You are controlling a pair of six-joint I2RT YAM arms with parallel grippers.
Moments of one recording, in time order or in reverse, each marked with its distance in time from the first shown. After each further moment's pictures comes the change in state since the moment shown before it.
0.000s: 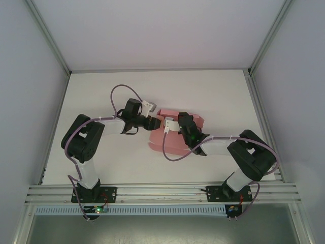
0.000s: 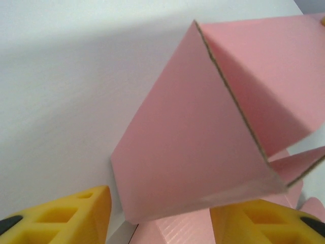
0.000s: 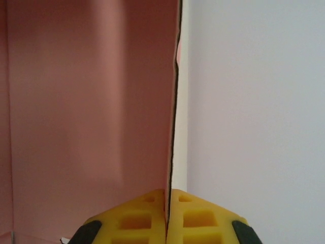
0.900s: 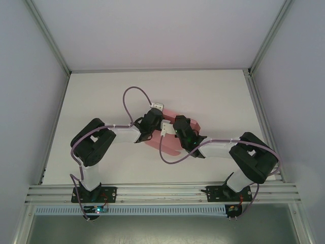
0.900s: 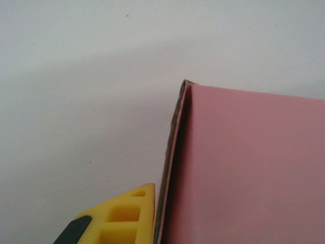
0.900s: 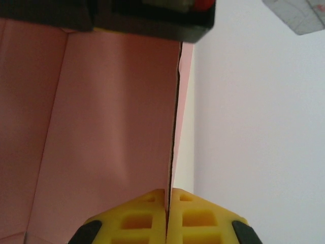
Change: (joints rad) left arm -0.269 0.040 0.042 0.052 -0.899 -0.141; right arm 0.072 -0.031 0.016 -0.108 0.069 0.082
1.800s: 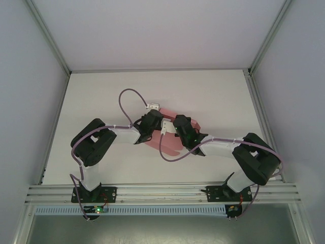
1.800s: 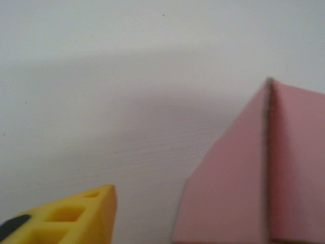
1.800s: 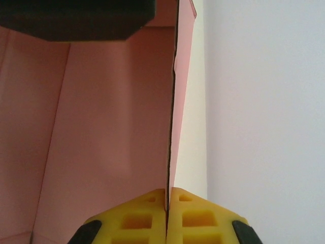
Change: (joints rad) left arm 0.009 -0.011 -0.045 0.036 -0.036 -0.086; right arm -0.022 -0.023 0.042 -0.114 -0.046 0.071
